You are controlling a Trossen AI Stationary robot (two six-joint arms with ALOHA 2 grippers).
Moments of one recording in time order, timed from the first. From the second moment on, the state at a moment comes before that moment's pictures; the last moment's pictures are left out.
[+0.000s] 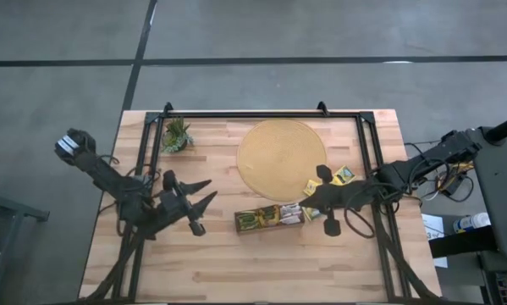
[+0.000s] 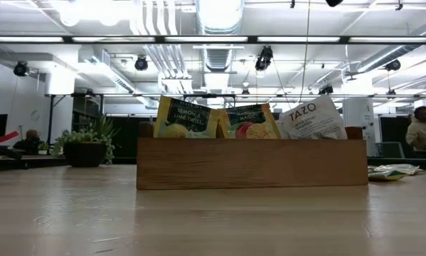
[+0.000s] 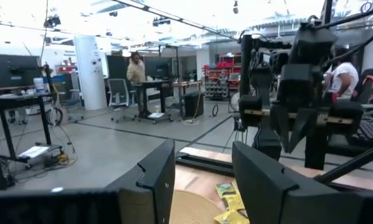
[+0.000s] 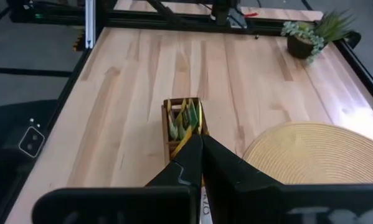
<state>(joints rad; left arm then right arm) -0.72 1.19 0.69 0.98 -1.23 0.41 0.44 1.13 1.01 -0.46 0.34 0.23</state>
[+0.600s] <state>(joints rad) -0.70 1.19 0.65 0.98 -1.23 0.39 0.44 1.15 1.01 -0.40 0.34 0.22</state>
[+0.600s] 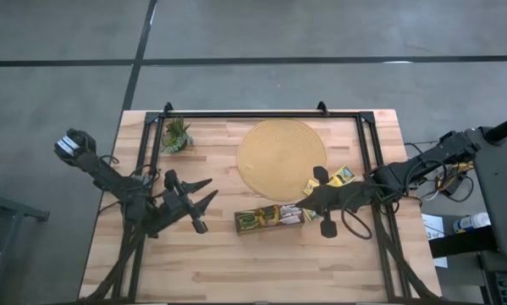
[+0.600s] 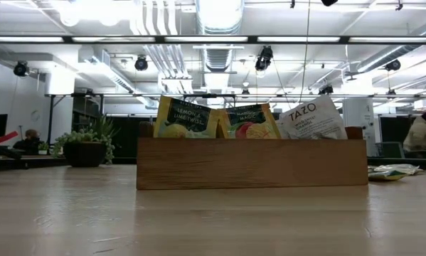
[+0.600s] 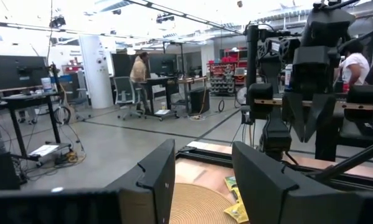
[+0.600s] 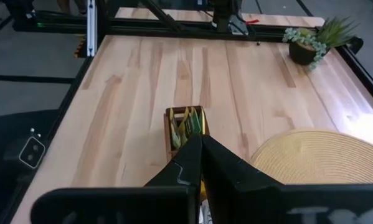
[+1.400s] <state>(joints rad) -0.70 1.20 0.65 0.95 -1.23 0.34 0.44 1.22 0.94 -0.92 0.34 0.30</state>
